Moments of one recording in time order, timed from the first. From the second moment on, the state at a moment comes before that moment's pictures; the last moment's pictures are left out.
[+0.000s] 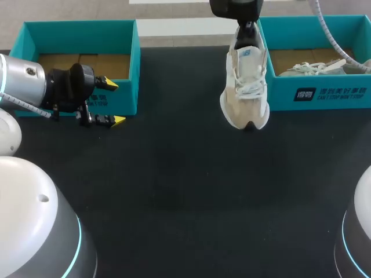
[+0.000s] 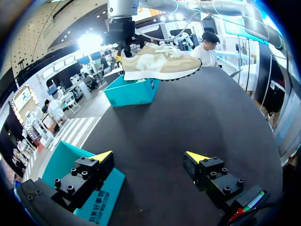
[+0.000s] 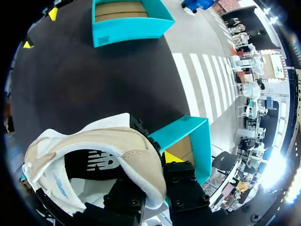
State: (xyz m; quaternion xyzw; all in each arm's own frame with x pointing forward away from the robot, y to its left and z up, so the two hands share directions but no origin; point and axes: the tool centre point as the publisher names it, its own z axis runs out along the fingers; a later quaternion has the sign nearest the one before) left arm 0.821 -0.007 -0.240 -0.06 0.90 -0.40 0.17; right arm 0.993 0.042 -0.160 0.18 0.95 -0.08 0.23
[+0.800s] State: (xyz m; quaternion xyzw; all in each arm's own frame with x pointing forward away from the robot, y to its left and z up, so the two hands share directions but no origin) left arm 0.820 -0.007 -0.240 -0.06 0.90 -0.40 0.17; right arm 1.107 -0.104 -0.137 0.13 0.95 -0.13 0.24
